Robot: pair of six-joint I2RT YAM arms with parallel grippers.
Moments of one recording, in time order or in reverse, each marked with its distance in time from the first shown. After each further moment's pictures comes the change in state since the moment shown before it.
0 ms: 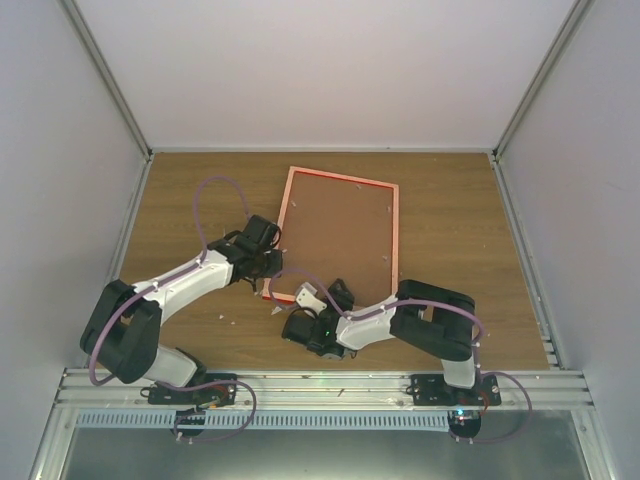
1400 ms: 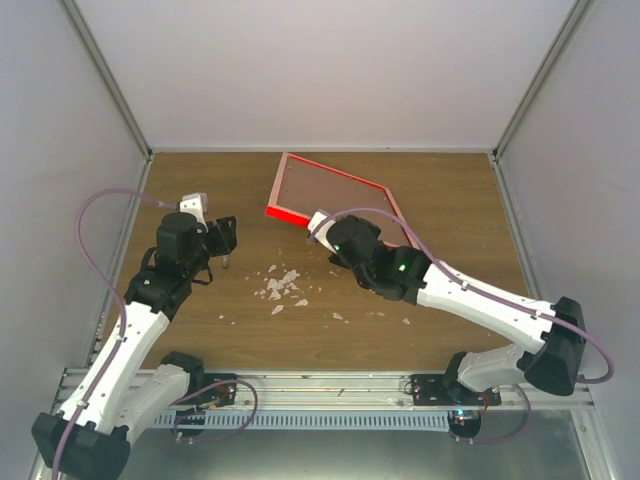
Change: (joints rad) left arm 0.290 -0.587 -0.033 0.051 0.008 0.023; right arm -0.249 -0.584 0.278 -0.274 -0.458 -0.557
